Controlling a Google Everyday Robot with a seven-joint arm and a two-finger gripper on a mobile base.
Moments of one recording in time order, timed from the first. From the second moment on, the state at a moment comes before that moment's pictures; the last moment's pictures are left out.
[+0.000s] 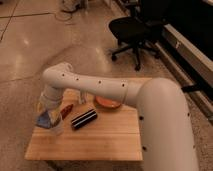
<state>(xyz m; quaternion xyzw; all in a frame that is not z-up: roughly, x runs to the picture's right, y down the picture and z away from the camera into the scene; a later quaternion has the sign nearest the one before) -0.300 0.126 0.713 -0.25 -0.41 -0.41 0.78</state>
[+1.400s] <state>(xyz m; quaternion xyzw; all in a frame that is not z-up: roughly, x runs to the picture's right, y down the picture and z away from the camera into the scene) -0.234 0.072 0.711 -0.20 -0.41 -0.41 0.79</state>
